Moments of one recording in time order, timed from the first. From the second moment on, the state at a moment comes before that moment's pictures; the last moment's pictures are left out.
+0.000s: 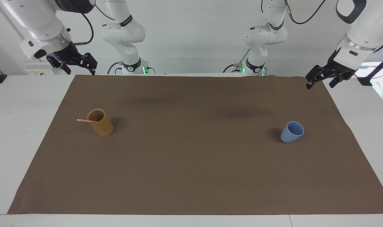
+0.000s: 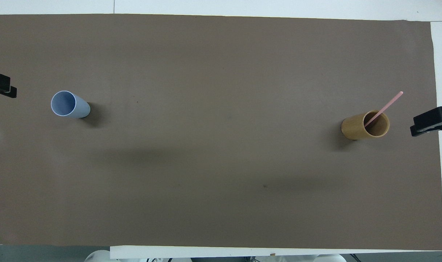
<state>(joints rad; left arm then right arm) -0.01 0.02 -0.06 -1.50 0.00 1.47 -0.02 -0.02 -0.07 -0.05 -1.61 -0.04 1.34 -0.05</state>
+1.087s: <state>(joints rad) 0.06 0.07 -0.05 -2.09 0.00 2.20 -0.10 -0.02 -0.07 -0.05 -1.61 -0.04 1.34 -0.05</state>
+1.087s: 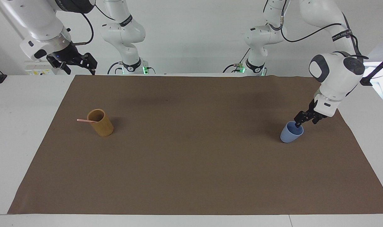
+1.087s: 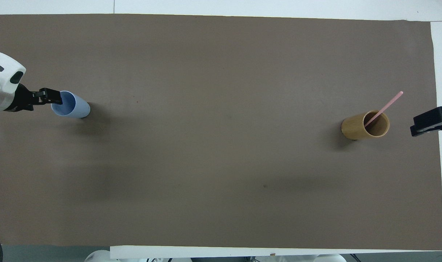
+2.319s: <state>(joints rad) -0.53 0.20 -0.08 -1.90 -0.02 2.15 -0.76 -0.04 -0.07 -0.06 -1.61 -0.04 1.37 -0.05</state>
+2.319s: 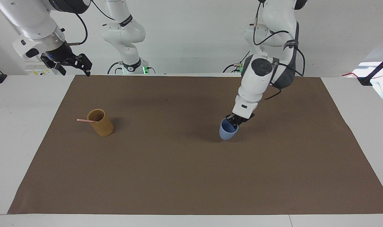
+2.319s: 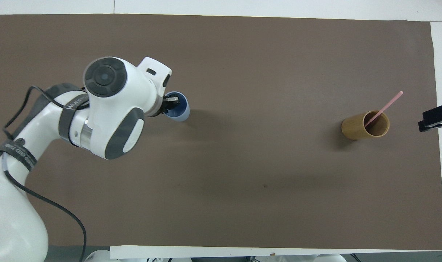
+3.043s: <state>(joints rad) -0.48 0.13 -0.04 -1.77 0.00 1.92 -0.72 -0.04 -0.07 -0.06 -1.61 -0.04 1.37 -0.05</state>
